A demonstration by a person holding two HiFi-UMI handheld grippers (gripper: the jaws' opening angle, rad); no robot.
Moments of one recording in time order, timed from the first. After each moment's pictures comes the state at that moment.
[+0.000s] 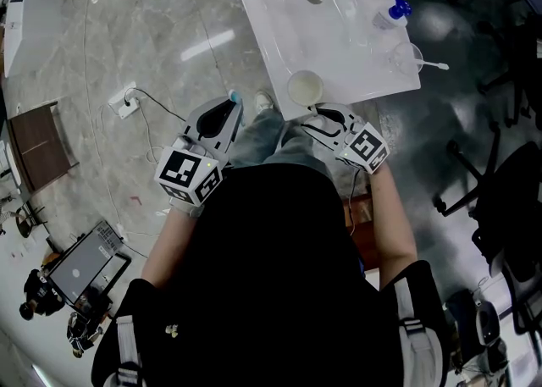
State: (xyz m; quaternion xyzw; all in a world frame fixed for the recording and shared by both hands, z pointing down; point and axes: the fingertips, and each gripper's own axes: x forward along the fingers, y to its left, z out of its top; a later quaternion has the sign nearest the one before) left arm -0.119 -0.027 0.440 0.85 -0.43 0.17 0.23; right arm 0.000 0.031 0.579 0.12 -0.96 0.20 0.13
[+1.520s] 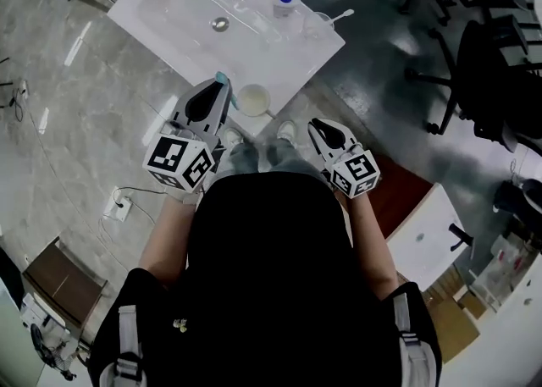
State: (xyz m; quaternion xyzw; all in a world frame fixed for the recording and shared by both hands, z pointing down) left arm -0.020 -0.100 0.394 0.95 -0.22 0.08 0.20; right arm 0.103 0.068 0.528 0.58 -0.77 0.26 0.08
